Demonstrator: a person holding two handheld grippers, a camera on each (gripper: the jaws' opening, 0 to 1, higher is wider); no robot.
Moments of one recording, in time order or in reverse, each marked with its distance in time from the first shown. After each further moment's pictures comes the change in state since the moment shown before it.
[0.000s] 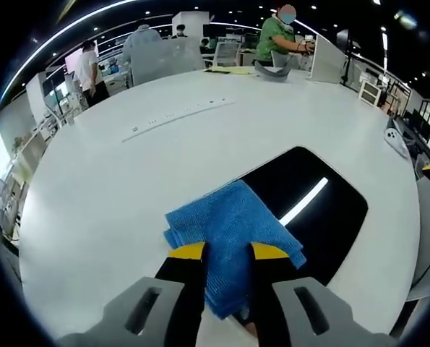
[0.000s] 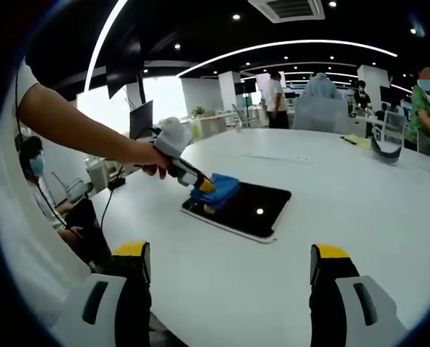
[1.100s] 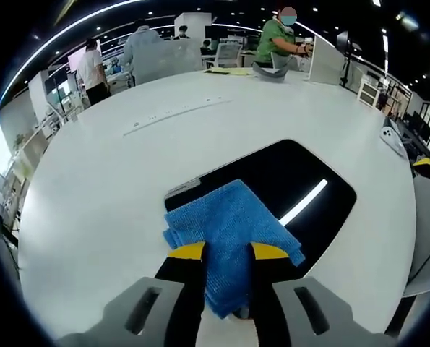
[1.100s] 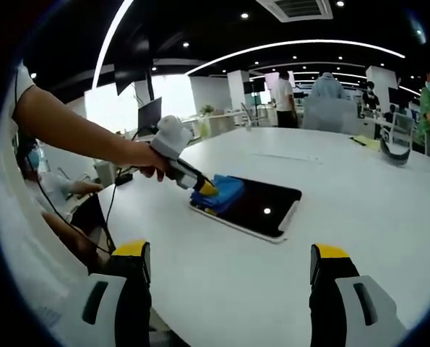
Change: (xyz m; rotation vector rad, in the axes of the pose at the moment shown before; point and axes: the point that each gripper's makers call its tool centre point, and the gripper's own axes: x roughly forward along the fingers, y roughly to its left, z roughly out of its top) left arm -0.016 -0.015 -0.019 -0.013 -0.011 0.005; right arm 0.009 0.012 -0.005 -0.019 0.008 0.058
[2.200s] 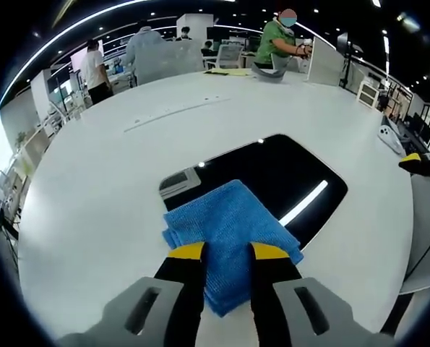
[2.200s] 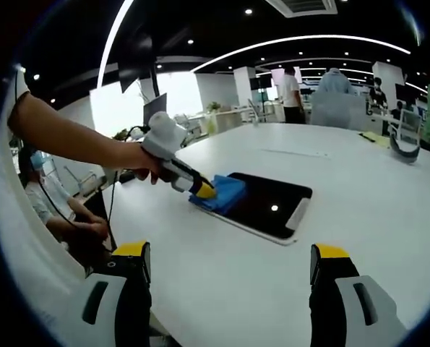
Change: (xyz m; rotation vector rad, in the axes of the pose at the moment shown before) left arm -0.012 -0.013 -0.014 -0.006 -0.008 0.005; right arm 0.018 0.002 -0.002 -0.001 0.020 0.043
